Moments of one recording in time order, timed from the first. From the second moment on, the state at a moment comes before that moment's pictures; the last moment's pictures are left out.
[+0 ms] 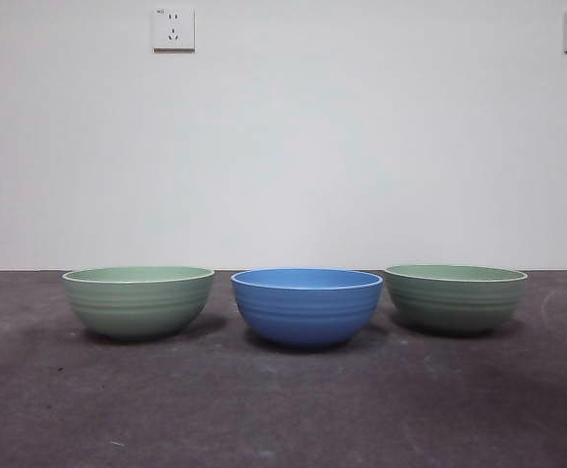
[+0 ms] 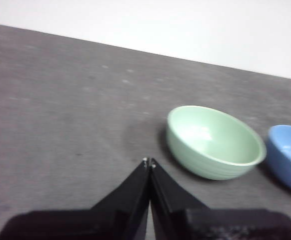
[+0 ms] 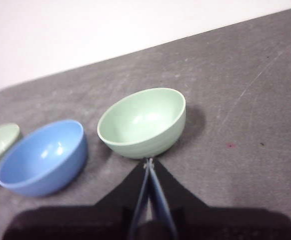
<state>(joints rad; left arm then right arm) 0.04 0.00 0.03 -0.18 0.21 -0.23 0.08 0.00 0.05 -0.20 -0.18 0.27</state>
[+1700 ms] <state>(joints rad) 0.04 0.52 0.72 -0.87 0.73 0.01 0.08 0.75 0.94 -1.08 -0.39 -0.03</state>
